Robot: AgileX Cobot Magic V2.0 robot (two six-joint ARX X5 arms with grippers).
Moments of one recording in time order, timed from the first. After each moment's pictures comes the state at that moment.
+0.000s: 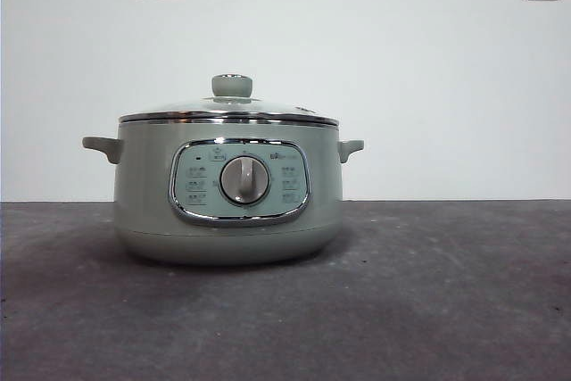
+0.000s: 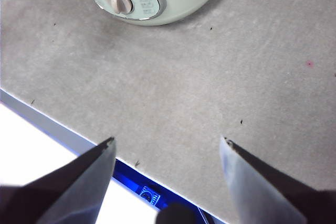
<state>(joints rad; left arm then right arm) -0.42 1.06 1.50 -1.29 0.37 0.08 0.71 0.69 0.99 -1.10 -0.01 0.21</state>
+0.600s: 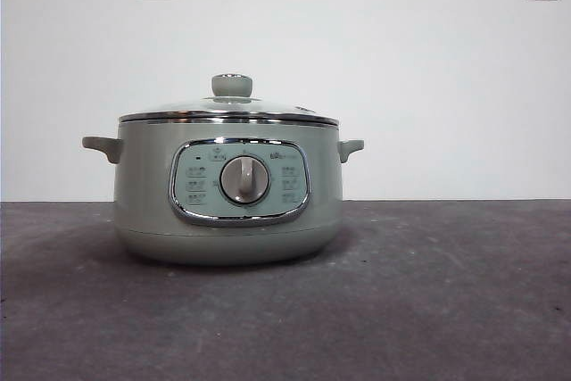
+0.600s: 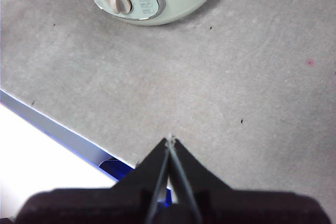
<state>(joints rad) -0.42 1.06 1.50 -1.29 0.37 0.09 0.71 0.69 0.99 -1.10 -0.01 0.22</state>
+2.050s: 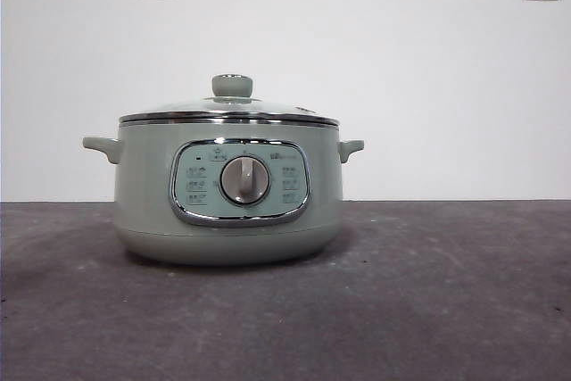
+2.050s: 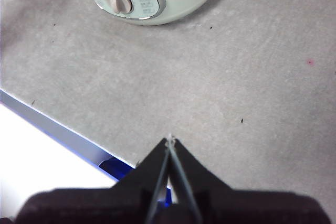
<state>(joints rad) 0.03 0.24 0.35 -0.21 0.39 0.17 0.71 0.69 0.99 -1.10 -0.01 0.23</state>
